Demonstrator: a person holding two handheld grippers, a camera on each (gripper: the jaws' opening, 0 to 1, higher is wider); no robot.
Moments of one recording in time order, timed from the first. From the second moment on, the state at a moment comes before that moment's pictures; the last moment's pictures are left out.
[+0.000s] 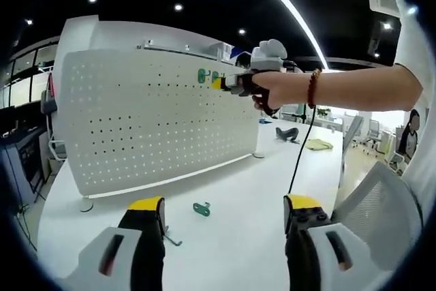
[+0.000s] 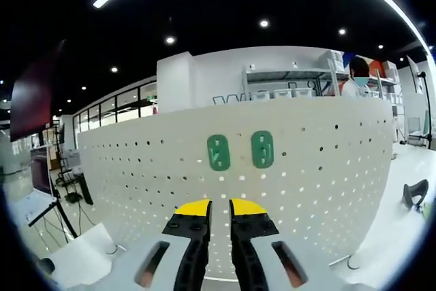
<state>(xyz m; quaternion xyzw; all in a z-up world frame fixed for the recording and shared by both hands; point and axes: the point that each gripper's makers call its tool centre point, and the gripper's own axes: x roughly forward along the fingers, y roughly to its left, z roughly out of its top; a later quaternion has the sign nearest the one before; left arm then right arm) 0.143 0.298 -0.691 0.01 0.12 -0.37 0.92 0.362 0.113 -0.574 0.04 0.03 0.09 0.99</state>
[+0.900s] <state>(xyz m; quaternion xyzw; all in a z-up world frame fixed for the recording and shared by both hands) 0.131 0.333 -0.695 0.06 0.15 -0.41 0.90 0.275 0.142 -0.590 0.06 0.03 0.11 0.99</state>
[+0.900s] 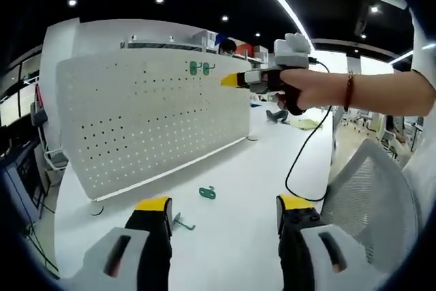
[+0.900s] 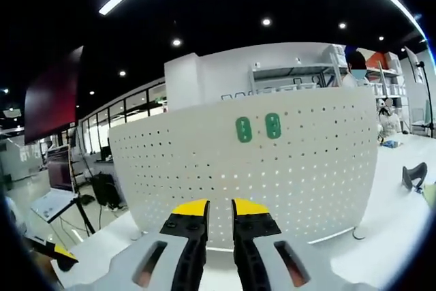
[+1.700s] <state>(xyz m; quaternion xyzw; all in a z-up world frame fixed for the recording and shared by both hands) 0.158 0.278 -0.720 0.07 0.21 -0.36 0.90 0.240 0.141 -0.641 0.07 0.07 0.19 0.98</state>
